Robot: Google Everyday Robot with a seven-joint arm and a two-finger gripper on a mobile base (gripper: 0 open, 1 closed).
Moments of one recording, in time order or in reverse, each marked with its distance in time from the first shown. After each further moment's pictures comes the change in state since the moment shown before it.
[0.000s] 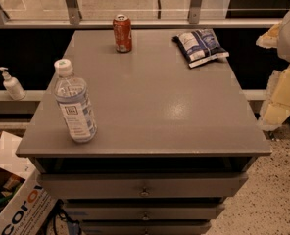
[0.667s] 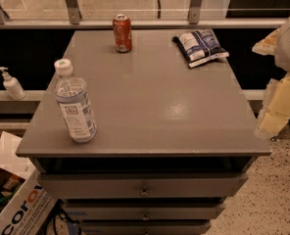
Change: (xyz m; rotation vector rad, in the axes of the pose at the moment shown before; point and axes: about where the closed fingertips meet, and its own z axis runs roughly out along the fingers) arm -0.005 0.013 0.006 -0.008 -0.030 -0.011
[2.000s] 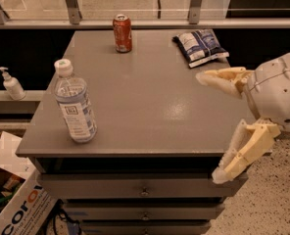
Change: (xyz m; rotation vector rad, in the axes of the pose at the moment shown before) arm -0.086 0.089 0.014 -0.201 -0.700 -0.129
